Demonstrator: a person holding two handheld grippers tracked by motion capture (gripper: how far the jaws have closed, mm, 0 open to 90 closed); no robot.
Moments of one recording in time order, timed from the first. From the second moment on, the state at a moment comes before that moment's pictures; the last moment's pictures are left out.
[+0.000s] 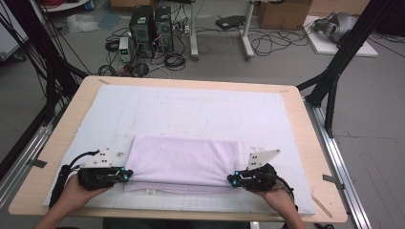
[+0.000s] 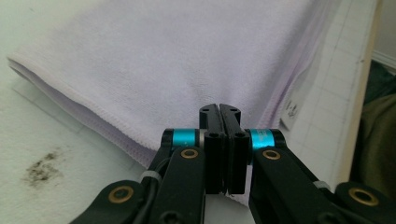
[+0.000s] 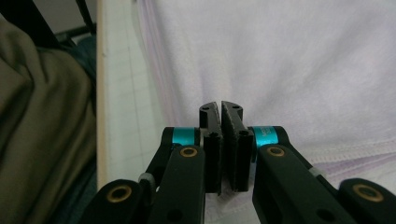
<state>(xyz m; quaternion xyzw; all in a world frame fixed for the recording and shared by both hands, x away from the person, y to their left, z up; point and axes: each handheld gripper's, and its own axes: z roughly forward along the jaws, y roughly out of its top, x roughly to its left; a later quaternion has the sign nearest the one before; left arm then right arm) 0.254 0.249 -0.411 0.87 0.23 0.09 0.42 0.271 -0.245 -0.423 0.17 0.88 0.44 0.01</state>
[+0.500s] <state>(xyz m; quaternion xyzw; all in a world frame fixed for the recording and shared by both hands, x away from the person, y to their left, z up) 0.255 0.252 -0.420 0.87 0.24 0.08 0.43 0.271 -0.250 -0.419 0.18 0.87 0.46 0.00</state>
